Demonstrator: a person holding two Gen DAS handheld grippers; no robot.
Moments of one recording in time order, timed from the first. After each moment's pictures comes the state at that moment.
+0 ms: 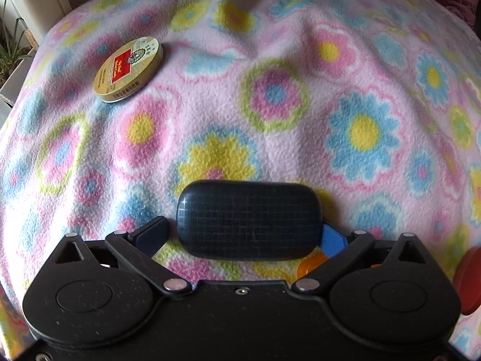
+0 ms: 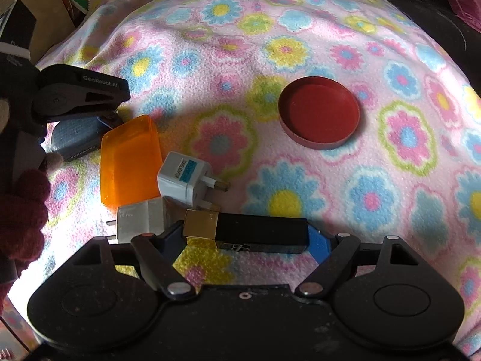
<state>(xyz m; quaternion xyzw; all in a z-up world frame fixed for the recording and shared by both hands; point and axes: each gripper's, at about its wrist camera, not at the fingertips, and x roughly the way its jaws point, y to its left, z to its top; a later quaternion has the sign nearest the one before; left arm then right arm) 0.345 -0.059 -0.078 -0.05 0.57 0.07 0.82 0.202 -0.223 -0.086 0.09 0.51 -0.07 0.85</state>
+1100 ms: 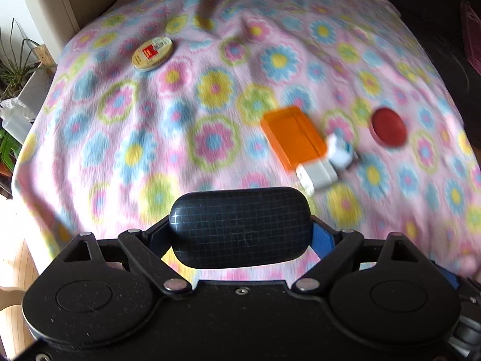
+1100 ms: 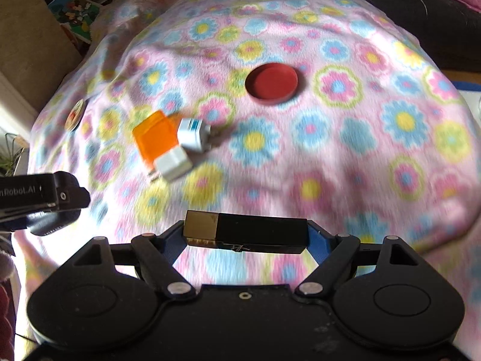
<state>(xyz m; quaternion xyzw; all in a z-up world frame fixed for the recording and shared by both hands) 0.158 -0.033 0.031 0.00 0.56 -0.07 0.83 0.078 -0.221 -0.022 0.17 0.50 -0.08 0.84</state>
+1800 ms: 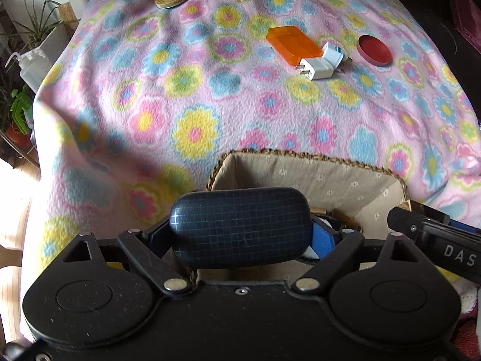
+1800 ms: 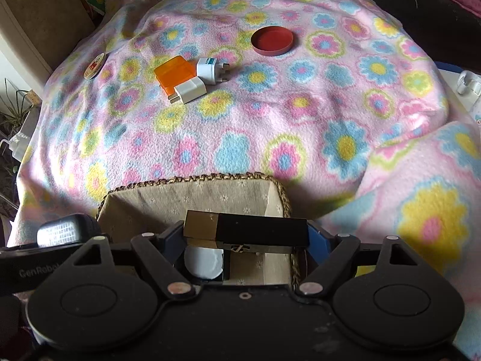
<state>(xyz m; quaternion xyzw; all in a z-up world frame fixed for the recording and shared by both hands) 0.034 0.000 0.012 0.01 0.58 -0.07 0.81 -0.026 -0.177 -0.013 0.14 0.52 -0.09 0.84</state>
